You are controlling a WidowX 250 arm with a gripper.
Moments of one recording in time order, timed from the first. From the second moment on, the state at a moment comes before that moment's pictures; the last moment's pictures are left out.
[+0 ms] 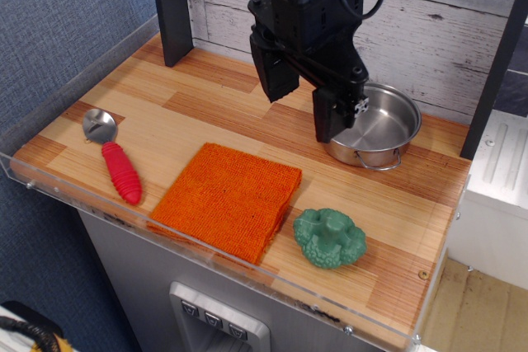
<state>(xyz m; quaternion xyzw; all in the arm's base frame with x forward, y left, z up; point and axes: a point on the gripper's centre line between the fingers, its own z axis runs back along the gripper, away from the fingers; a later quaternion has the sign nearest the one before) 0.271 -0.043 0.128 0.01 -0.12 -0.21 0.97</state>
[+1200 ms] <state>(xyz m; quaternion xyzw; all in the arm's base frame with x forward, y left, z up) 0.248 0.087 0.070 0.07 -0.07 0.23 0.97</state>
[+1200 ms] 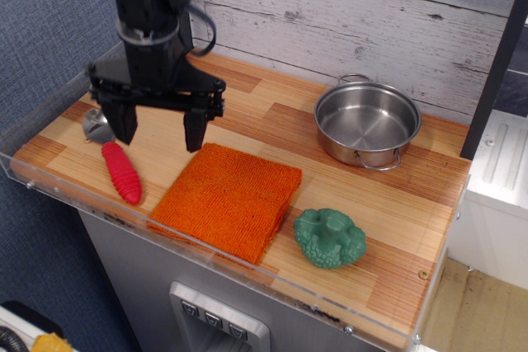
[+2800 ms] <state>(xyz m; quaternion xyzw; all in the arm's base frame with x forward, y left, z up) 0.238 0.164 0.009 0.05 -0.08 0.42 0.90</state>
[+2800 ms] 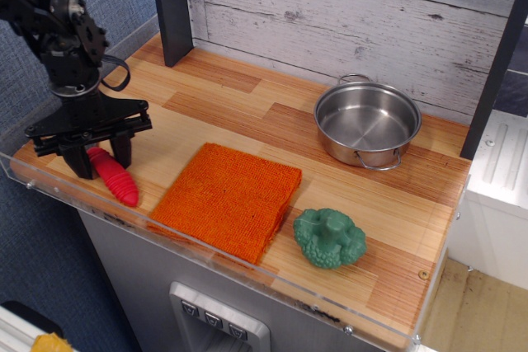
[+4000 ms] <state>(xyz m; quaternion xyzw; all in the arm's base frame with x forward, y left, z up) 0.279 0.146 0.068 0.03 -0.10 0.44 0.89</state>
